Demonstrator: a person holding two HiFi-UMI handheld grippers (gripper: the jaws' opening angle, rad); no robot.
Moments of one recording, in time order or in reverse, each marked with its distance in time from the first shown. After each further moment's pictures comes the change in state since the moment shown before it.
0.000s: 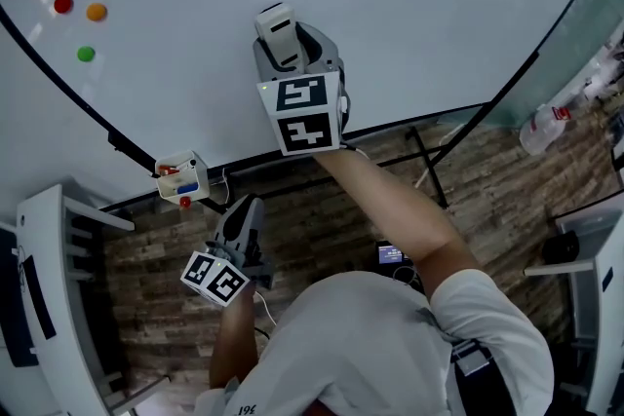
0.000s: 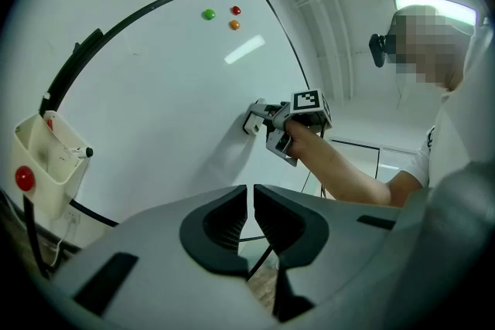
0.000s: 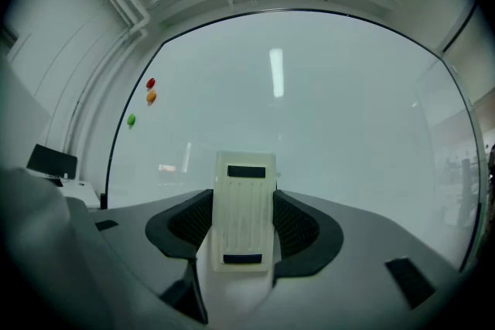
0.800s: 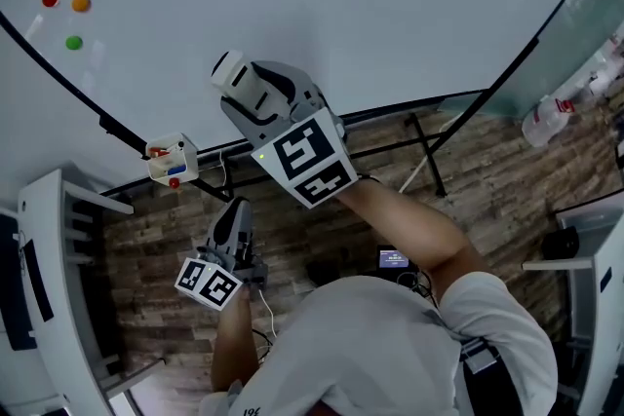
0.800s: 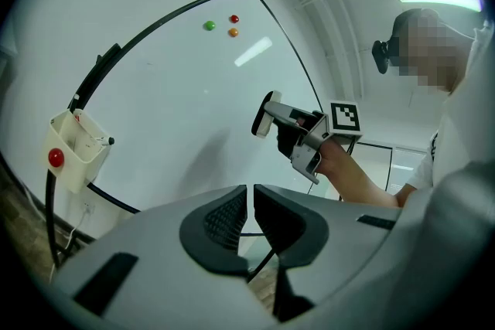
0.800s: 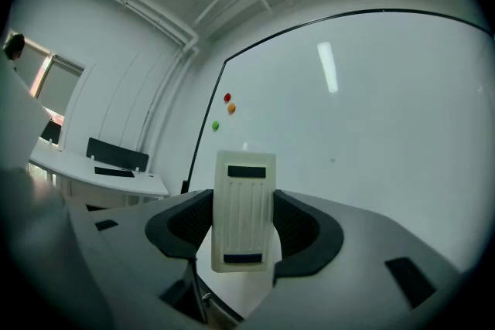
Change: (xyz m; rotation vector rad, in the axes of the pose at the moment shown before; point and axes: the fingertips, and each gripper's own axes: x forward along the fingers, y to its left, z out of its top) left arm -0.028 -0.026 -0.025 -0.010 -0.013 0.102; right arm -0.092 0.069 -0.023 -0.094 -0.009 0.440
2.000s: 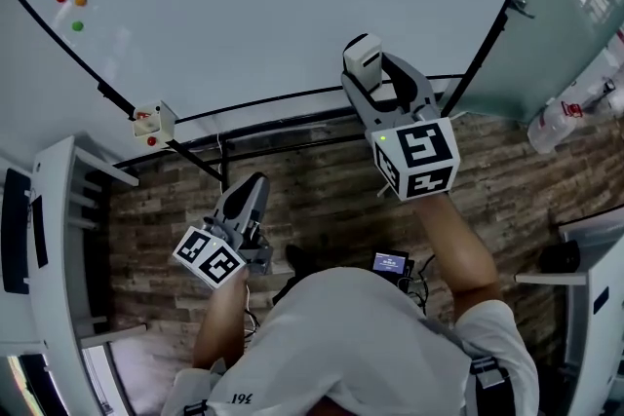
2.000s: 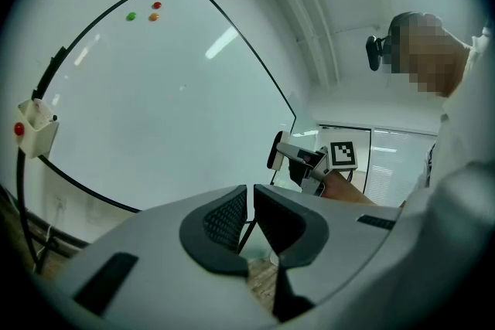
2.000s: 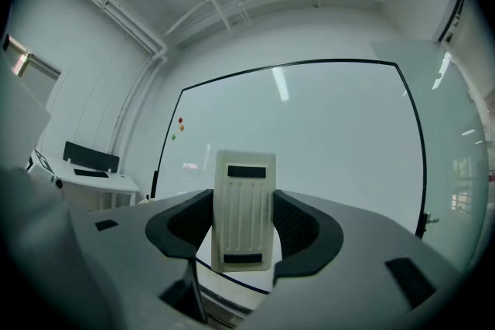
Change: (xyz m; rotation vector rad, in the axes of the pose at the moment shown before) left arm 0.029 -0.224 -0.083 0.109 0.037 -0.099; right arm -0.322 -0.165 -0.053 0.061 -0.001 -0.274
